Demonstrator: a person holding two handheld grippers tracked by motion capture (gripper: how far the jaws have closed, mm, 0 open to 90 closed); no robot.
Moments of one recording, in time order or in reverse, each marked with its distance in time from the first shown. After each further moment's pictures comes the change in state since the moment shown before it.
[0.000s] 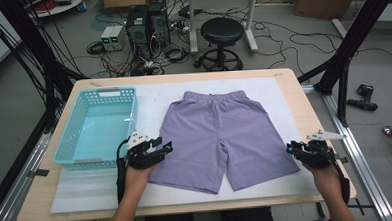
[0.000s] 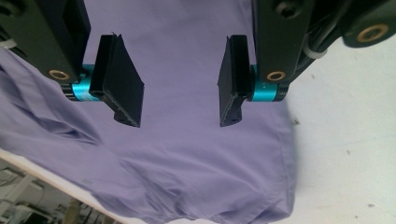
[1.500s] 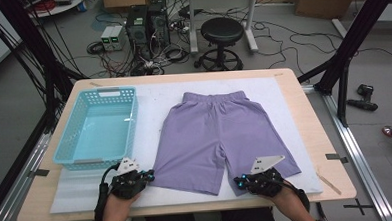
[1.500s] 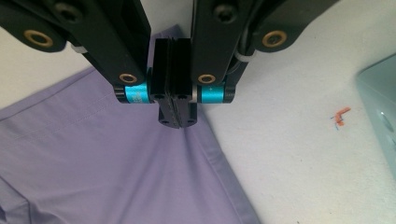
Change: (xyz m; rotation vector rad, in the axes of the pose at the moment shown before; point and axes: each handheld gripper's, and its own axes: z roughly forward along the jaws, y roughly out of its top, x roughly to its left) left arm -0.008 -0.039 -0.057 0.251 0.050 0.044; right arm 0.139 -0.005 0.034 0.104 0.502 -0.383
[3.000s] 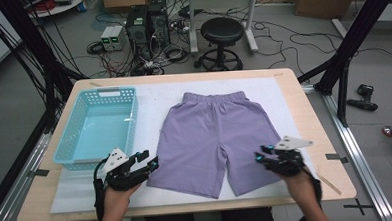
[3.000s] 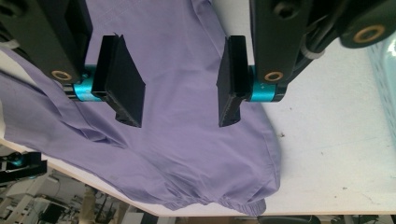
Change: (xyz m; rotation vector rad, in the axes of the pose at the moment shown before) left arm 0.005 0.022 -0.012 -0.323 -0.066 0.003; right arm -0.052 -0.008 -0.051 -0.136 -0.414 0.204
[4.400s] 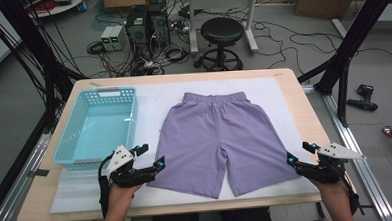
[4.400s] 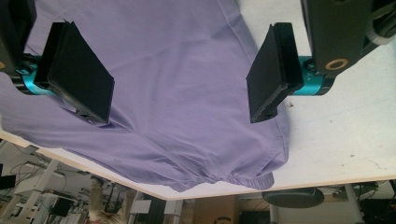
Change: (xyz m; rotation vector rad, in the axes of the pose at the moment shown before) left arm -0.008 0.005 0.011 -0.058 -0.028 0.065; right arm -0.035 -0.032 -0.061 -0.154 -0.113 0.105
